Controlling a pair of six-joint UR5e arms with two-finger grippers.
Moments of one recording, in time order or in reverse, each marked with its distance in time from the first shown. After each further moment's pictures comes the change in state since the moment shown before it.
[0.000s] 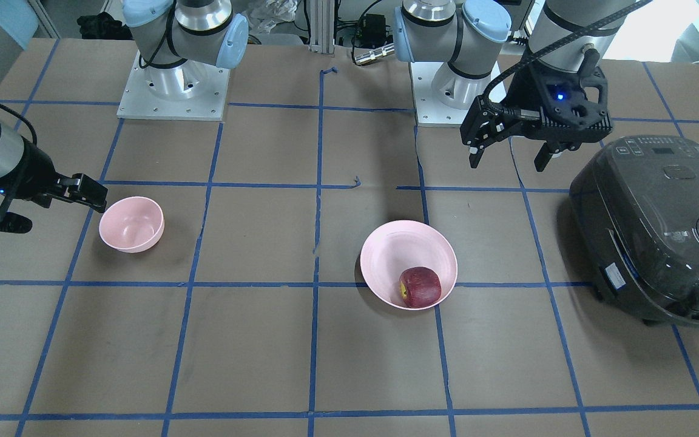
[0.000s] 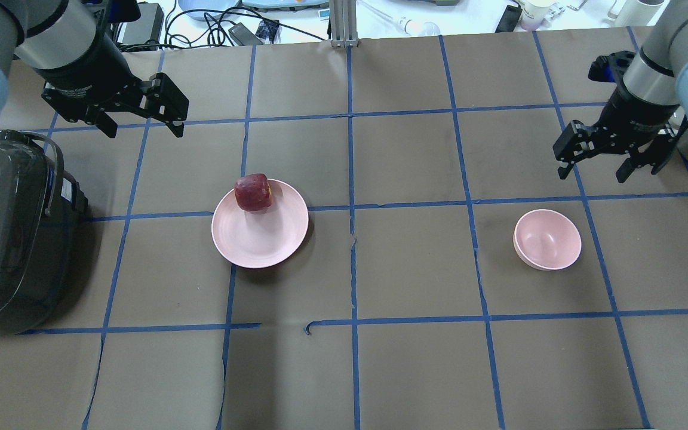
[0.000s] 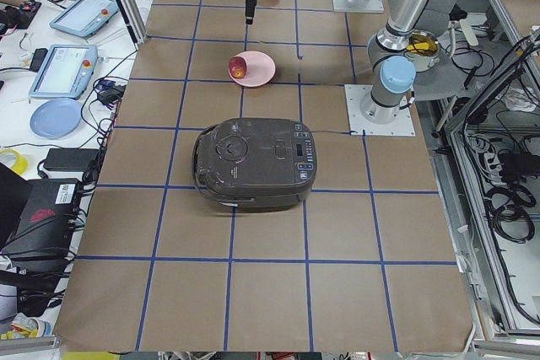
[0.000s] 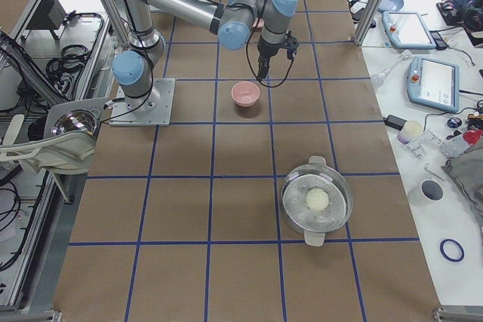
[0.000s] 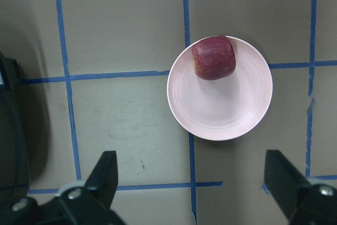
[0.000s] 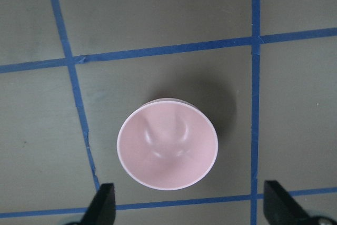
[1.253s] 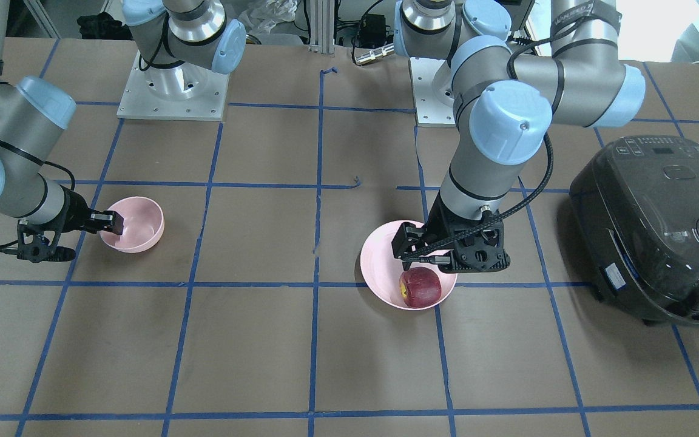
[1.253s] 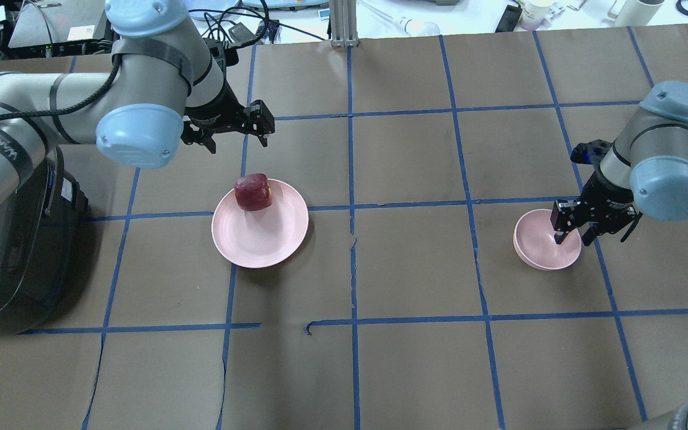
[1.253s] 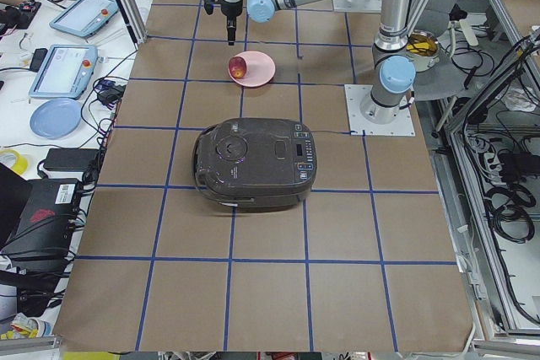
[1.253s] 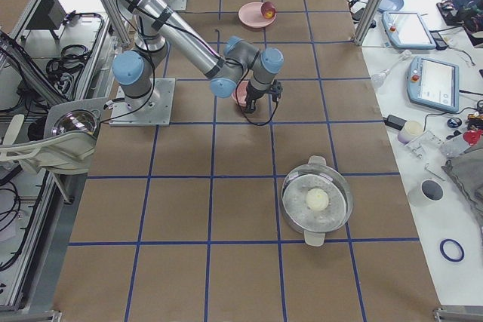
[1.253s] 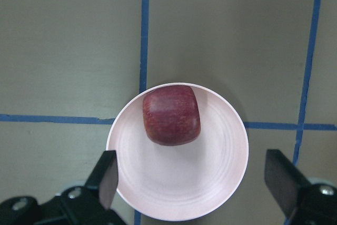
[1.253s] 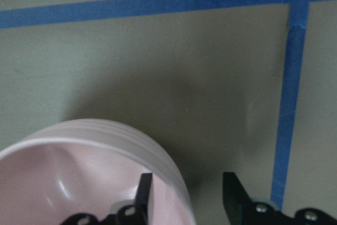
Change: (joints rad) left arm -0.118 -0.304 -0.098 0.404 -0.029 -0.235; right arm -0.077 0.138 0.245 -0.311 -0.001 -0.099
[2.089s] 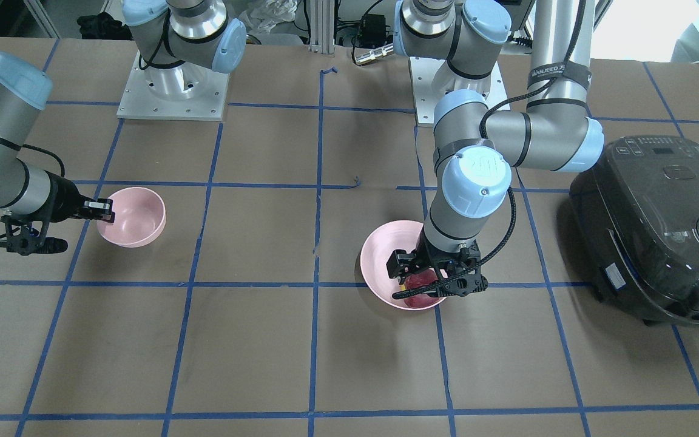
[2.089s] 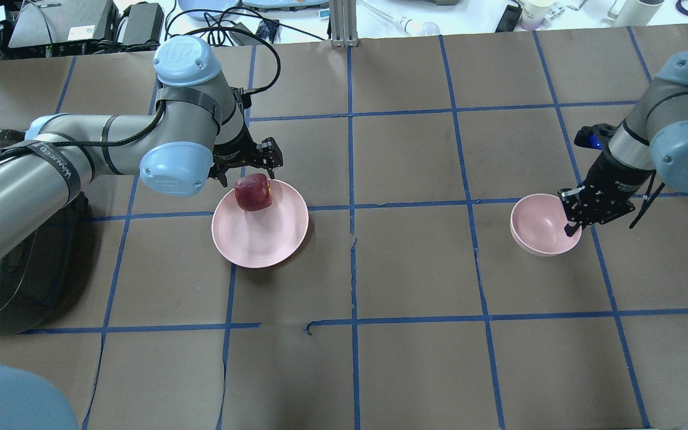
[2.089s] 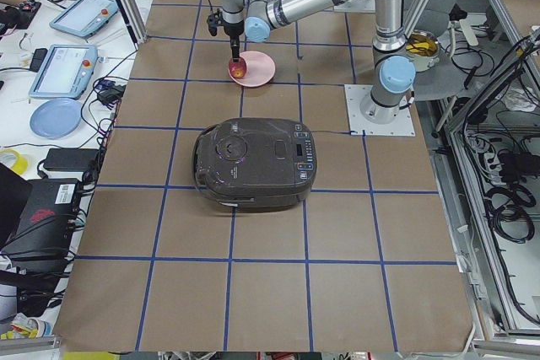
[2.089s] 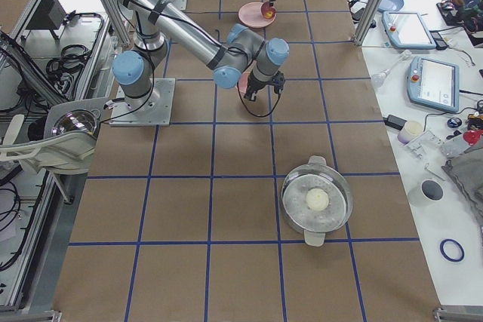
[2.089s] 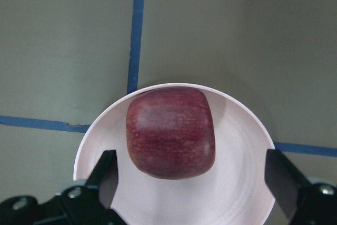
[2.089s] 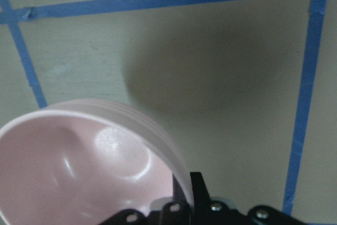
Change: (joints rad) left arm -0.003 -0.091 -0.087 0.084 0.048 -0.075; right arm 0.022 -0.054 -0.126 0.259 0.079 0.003
